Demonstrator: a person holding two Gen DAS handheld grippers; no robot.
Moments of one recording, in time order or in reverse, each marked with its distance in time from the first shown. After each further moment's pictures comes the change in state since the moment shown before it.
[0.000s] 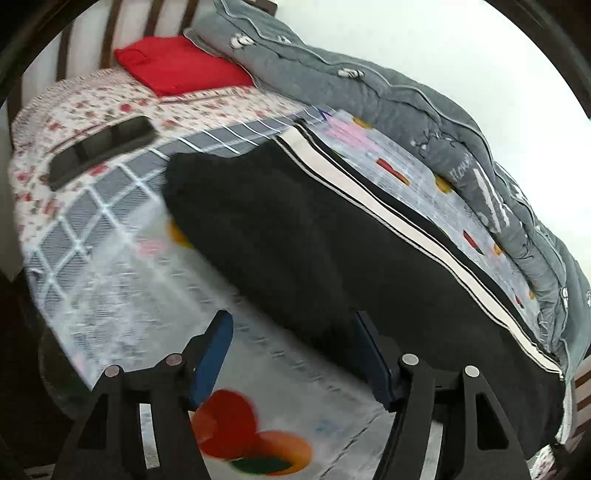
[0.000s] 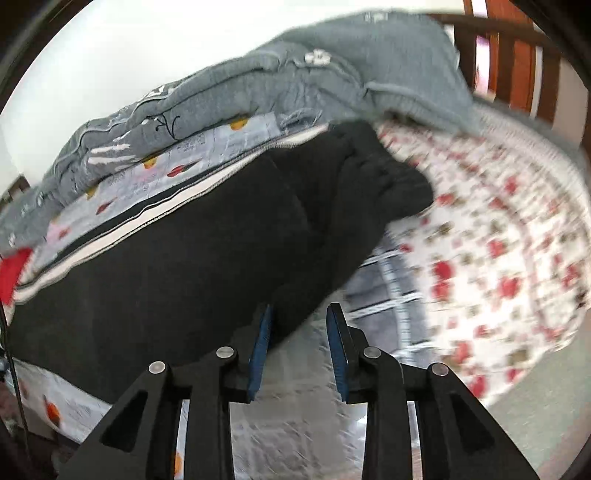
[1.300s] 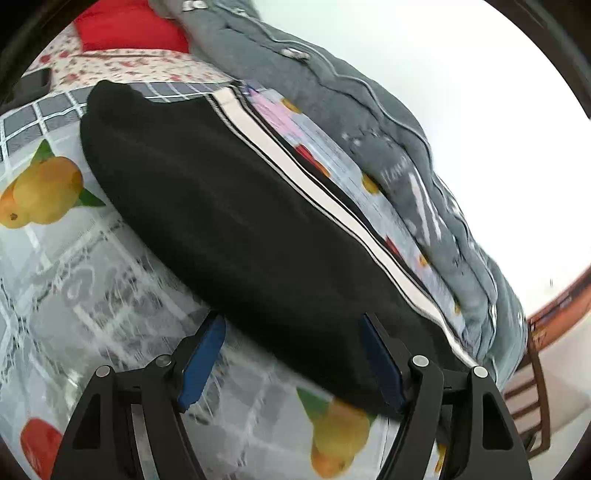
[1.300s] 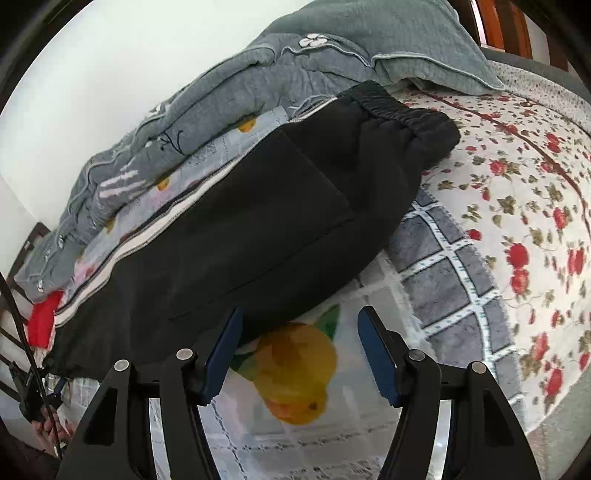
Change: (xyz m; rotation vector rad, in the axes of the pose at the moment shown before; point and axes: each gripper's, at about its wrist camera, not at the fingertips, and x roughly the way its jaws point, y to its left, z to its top) left arm 0.061 -0.061 0.007 -0.117 0.038 -0.354; right arm 0.050 0.014 0.011 0.191 0.037 0.181
